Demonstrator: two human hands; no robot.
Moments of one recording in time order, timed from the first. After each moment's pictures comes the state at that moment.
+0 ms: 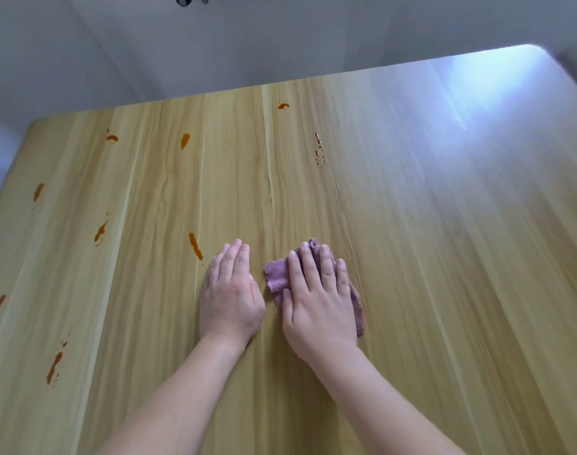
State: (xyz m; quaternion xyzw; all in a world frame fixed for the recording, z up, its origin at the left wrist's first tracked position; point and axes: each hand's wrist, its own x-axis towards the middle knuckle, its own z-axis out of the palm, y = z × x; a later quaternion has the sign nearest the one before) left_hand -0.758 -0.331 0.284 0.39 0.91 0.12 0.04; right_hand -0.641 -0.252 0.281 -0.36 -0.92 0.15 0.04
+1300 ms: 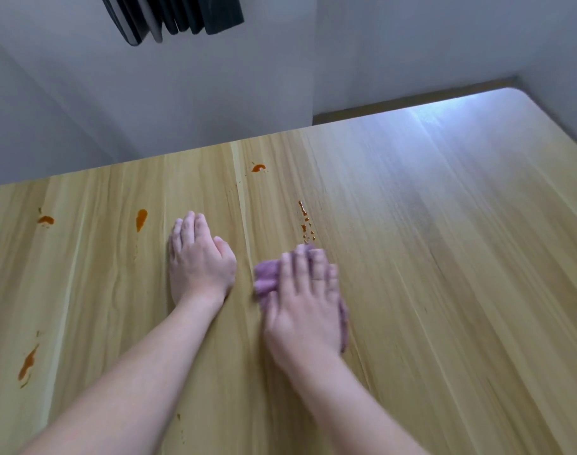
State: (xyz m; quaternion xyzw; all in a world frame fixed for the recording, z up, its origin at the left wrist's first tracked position) left_hand -0.918 -0.163 0.281 0.31 0.94 0.15 0.01; right_hand -0.755 -0.144 0.273 -0.46 -0.88 0.11 0.06
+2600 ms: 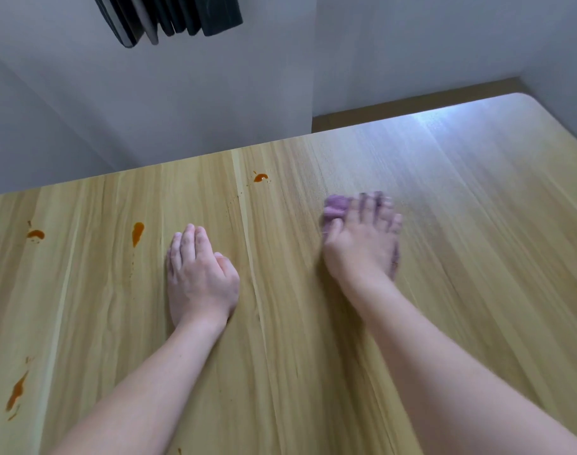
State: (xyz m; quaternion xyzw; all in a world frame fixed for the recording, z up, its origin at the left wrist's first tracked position) left_hand -0.918 -0.162 0.281 0.31 0.94 0.14 0.02; right_hand -0.773 -0.004 0.276 -0.59 -0.80 0.08 0.03
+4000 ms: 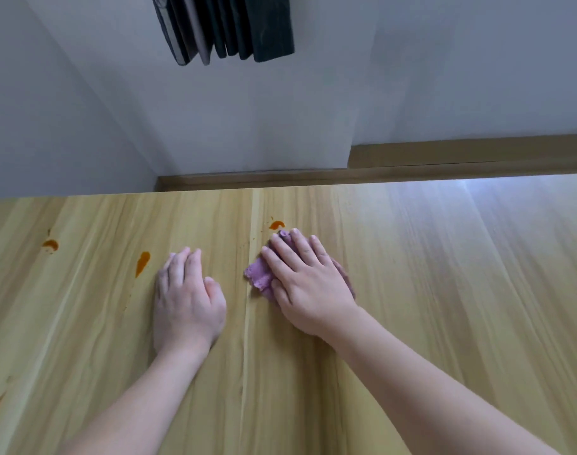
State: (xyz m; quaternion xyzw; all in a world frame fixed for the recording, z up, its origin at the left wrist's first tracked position) left_hand -0.944 -0.134 0.282 0.24 0.96 0.15 -0.01; right_hand -0.829 0.023 0.278 -0.14 -0.98 0.12 0.03
